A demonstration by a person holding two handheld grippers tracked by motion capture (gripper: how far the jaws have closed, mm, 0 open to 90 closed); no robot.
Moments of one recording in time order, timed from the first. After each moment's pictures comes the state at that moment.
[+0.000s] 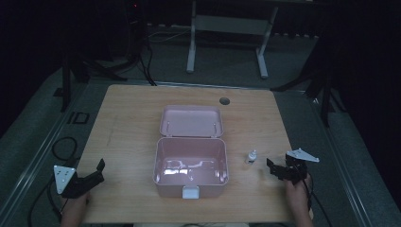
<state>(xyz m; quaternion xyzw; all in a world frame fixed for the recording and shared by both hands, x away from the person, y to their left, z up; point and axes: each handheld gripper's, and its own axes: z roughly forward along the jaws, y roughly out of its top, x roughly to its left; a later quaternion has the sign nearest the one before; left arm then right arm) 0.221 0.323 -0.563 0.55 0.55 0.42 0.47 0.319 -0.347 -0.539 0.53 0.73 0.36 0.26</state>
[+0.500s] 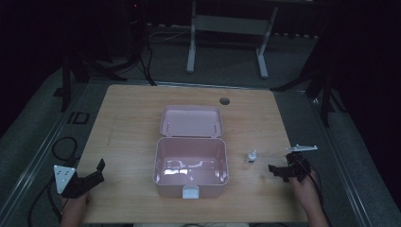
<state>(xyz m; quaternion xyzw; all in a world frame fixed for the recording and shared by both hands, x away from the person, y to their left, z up) 0.222 0.324 -0.563 0.55 0.55 0.42 0.47 0.329 -0.351 -0.516 0.54 0.79 0.26 0.15</state>
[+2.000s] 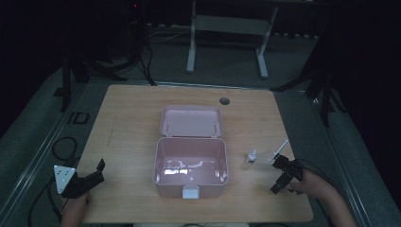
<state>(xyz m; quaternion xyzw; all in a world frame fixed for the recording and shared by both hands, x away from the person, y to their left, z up) 0.222 0.323 -0.563 0.55 0.55 0.42 0.47 0.336 -0.319 -0.504 0.40 0.92 0.00 -0.04</state>
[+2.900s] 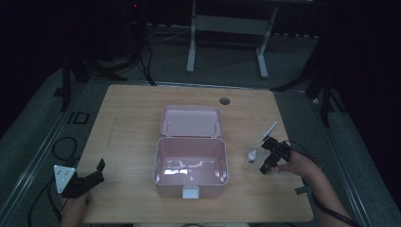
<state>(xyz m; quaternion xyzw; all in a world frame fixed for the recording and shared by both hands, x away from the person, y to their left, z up) 0.222 0.324 -0.563 0.55 0.55 0.42 0.47 0.391 -0.288 -0.492 0.41 0.91 0.01 -0.02</state>
